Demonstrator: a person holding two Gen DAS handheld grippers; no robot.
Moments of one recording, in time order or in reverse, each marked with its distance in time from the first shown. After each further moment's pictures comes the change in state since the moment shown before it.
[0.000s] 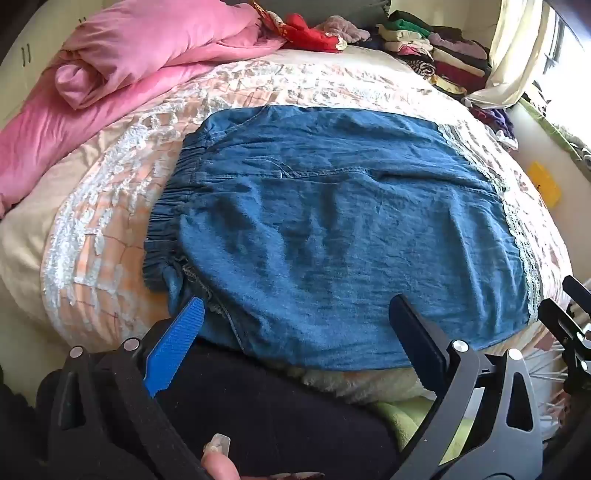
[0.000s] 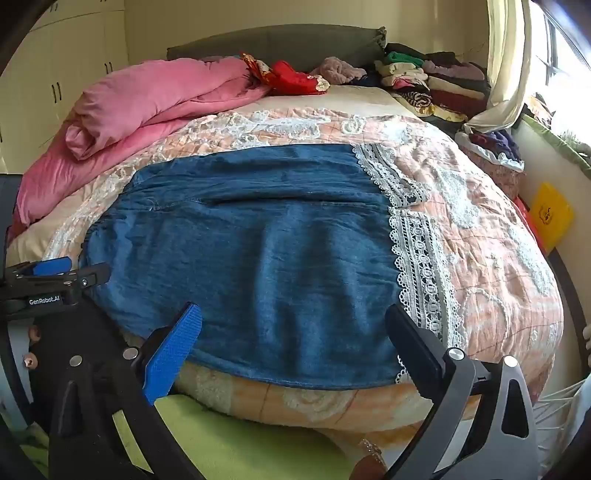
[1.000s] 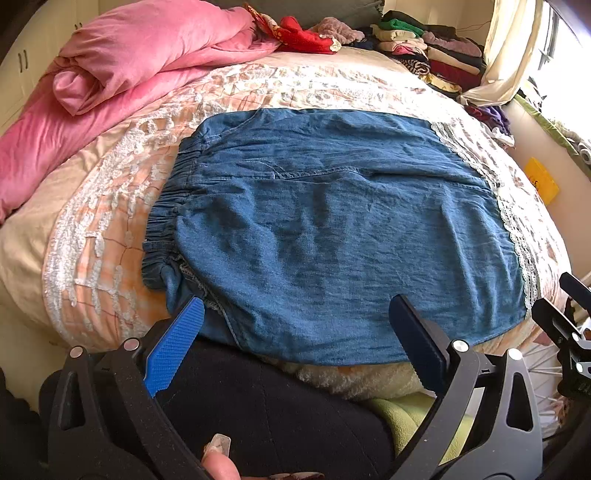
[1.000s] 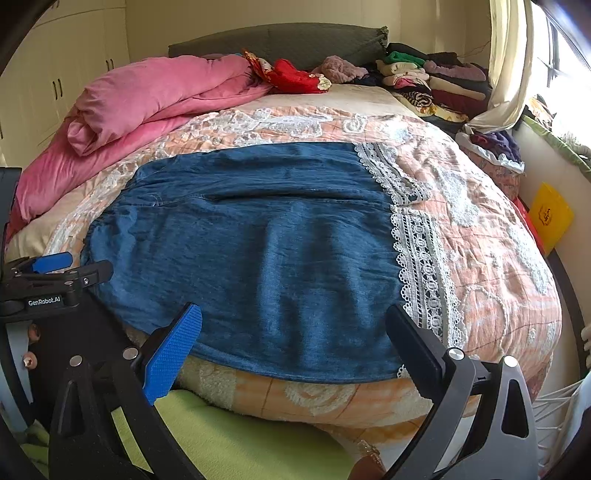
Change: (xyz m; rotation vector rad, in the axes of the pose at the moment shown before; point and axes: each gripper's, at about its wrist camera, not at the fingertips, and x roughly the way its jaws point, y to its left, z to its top) left arm -0.006 -0.006 -0.002 0.019 0.001 0.005; right arm -0.005 0.005 -0.003 -0.009 0.007 -0.010
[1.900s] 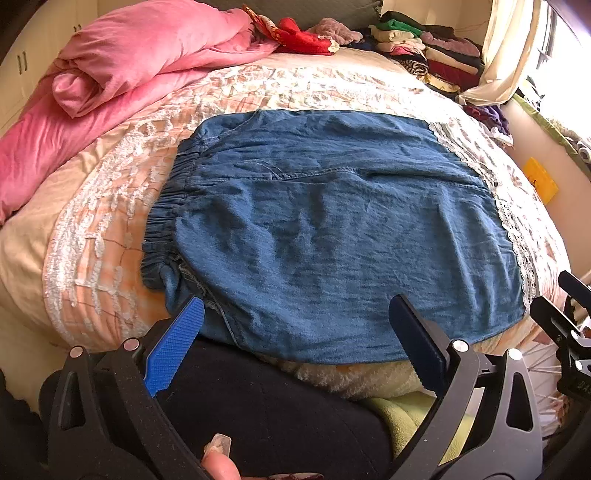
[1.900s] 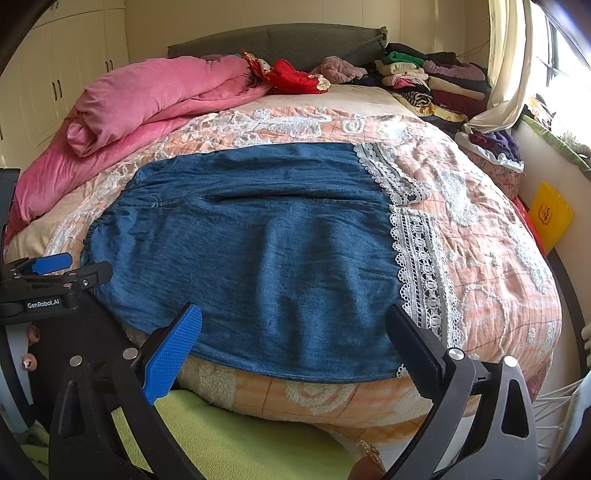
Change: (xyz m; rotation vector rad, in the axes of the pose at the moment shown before) left arm -0.005 -0.002 0.002 0.003 -0.003 -0.002; right arm -0.001 0.000 0.001 0.004 0.001 0.000
